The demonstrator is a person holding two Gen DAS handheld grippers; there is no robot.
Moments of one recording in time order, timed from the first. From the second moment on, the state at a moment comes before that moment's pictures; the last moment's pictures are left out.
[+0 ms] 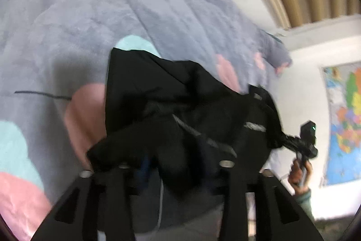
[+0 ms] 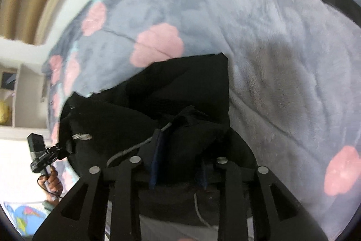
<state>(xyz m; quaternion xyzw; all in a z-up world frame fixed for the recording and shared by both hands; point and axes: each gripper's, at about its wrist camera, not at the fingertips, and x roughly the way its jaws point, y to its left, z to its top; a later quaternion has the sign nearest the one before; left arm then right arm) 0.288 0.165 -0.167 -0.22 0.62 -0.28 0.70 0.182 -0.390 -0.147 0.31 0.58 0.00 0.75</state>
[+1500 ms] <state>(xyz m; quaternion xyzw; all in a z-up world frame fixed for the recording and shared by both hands) 0.371 0.119 -0.220 -0.06 0.60 -0.32 0.73 0.257 -0.364 -0.196 0.09 0.58 0.07 0.81</state>
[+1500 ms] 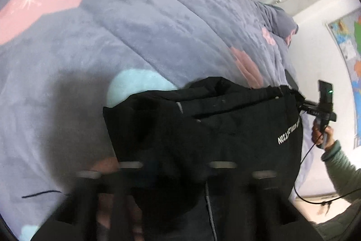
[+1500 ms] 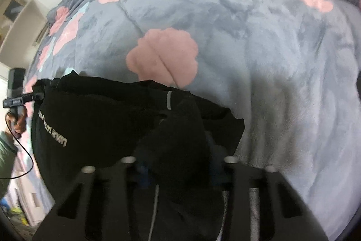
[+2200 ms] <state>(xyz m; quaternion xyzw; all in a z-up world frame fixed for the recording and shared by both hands) 0.416 0.102 -0.271 -0.13 0.61 -0.20 0.76 0.315 -0.346 -0.249 -0.01 0.60 -0.08 0.80</state>
